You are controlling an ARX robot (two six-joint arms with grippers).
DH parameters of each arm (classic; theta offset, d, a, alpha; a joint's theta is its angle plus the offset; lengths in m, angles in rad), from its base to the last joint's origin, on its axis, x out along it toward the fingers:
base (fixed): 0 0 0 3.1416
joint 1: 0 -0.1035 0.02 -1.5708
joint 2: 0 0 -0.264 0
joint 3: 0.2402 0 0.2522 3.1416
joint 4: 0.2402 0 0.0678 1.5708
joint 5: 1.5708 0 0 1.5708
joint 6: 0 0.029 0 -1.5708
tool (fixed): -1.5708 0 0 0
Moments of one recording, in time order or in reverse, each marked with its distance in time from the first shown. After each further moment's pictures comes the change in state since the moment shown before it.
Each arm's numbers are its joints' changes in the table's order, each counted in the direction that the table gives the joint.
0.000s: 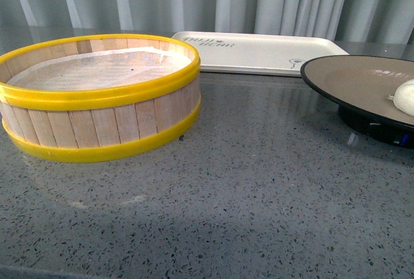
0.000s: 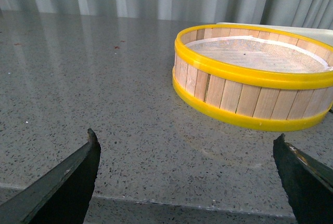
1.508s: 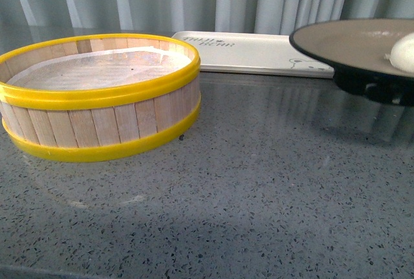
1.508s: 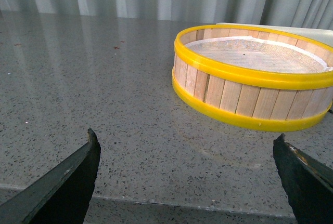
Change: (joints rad) left arm 0.000 0.000 0.000 0.000 0.000 0.000; right arm -0.026 -0.192 0.082 -0.199 0.061 0.121
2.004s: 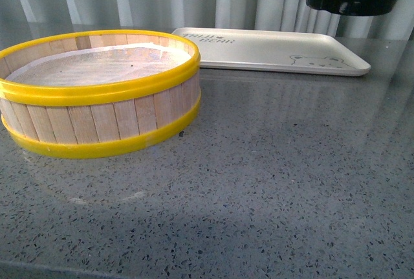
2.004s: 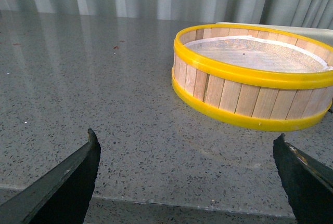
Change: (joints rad) left arm 0.000 0.000 0.000 0.000 0.000 0.000; right arm -0.083 -0.396 0.536 0.043 -0.048 0.060
